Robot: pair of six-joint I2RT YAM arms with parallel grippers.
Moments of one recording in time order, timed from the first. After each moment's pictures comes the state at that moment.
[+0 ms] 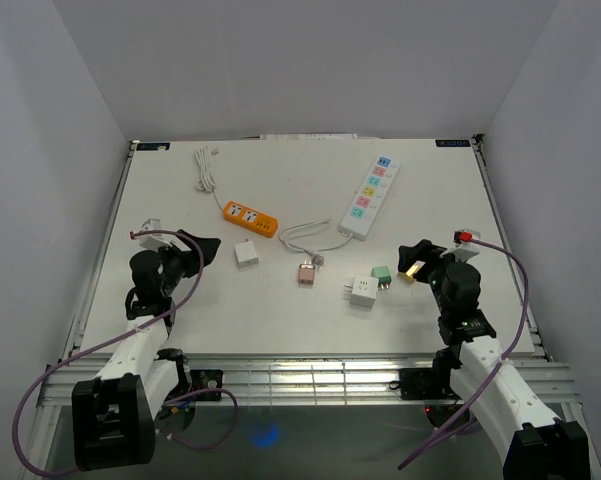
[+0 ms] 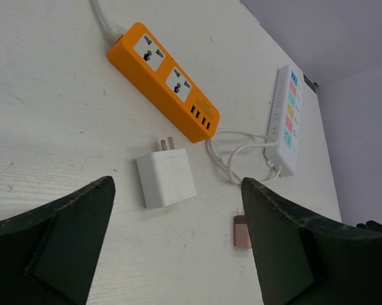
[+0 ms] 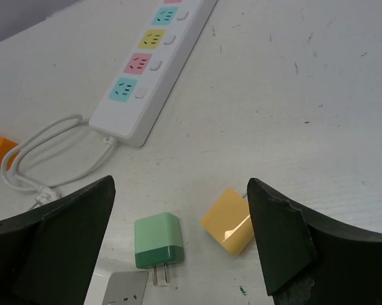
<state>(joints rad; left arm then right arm) 0.10 0.91 0.24 0.42 0.39 -0.69 0.20 0.63 0.17 0.25 0.09 0.42</state>
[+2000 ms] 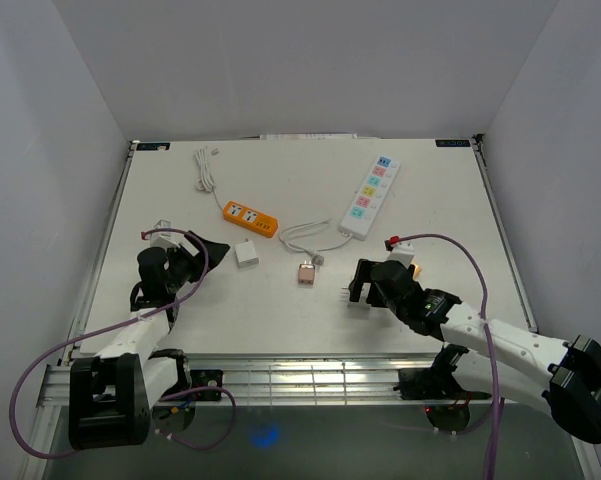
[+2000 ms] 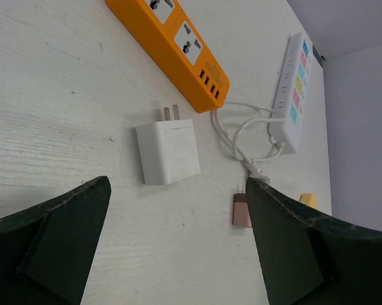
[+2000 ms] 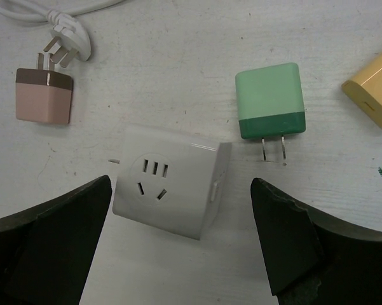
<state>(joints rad) 0.07 1.02 0.25 0.41 0.42 -0.73 0.85 0.95 0.44 -0.24 0.40 0.73</state>
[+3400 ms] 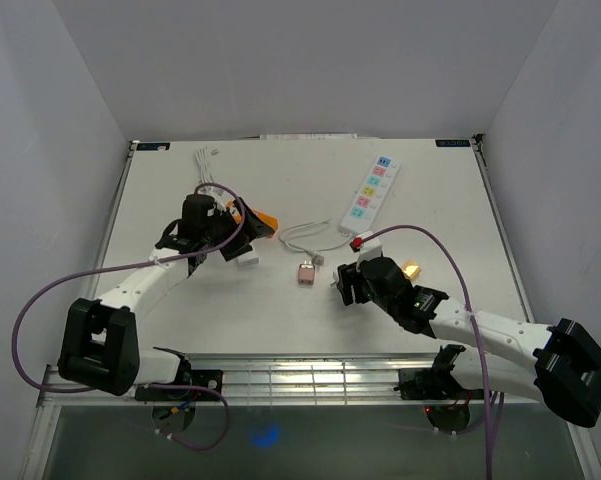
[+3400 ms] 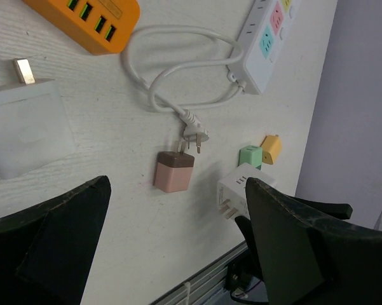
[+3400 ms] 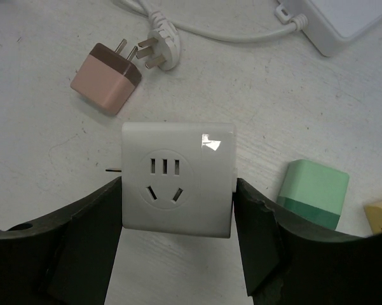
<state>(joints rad) -0.28 1.31 0.76 -0.07 0.38 -0.85 0.91 1.06 0.46 0.00 0.29 0.29</state>
